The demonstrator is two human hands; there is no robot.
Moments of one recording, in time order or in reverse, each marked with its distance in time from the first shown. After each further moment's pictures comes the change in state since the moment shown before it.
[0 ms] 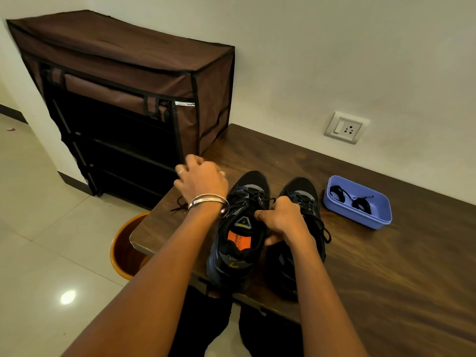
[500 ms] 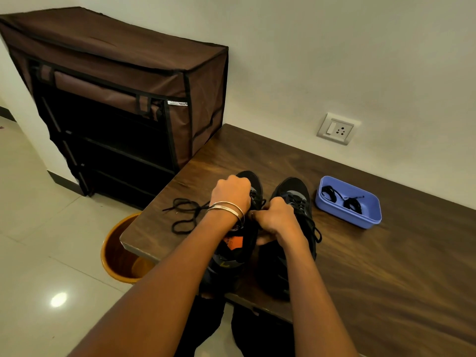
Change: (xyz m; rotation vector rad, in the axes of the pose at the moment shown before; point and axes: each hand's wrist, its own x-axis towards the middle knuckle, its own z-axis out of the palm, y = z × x) left_hand -0.017 0.037 0.028 0.225 -0.312 0.432; right_hand 0.003 0.004 -0.003 0.058 0.000 0.007
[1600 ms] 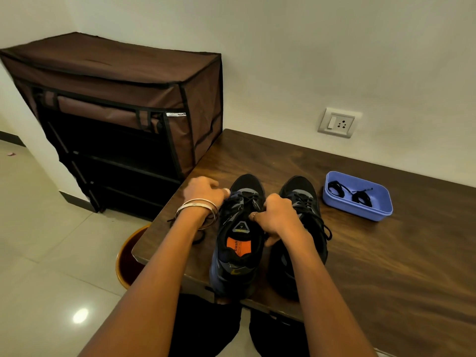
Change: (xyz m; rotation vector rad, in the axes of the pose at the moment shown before) left_hand -0.003 -0.060 -0.019 -0.594 -0.039 -0.384; right_hand 0.003 -0.006 0.008 -0.210 0.060 -0.151
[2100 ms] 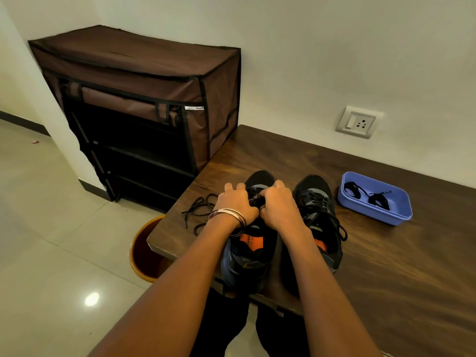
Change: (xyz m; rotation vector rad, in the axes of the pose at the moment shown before) left_hand -0.011 -0.004 0.037 0.368 -0.188 0.141; right_hand 0.019 -0.012 0.022 -0.347 0.167 -0.267
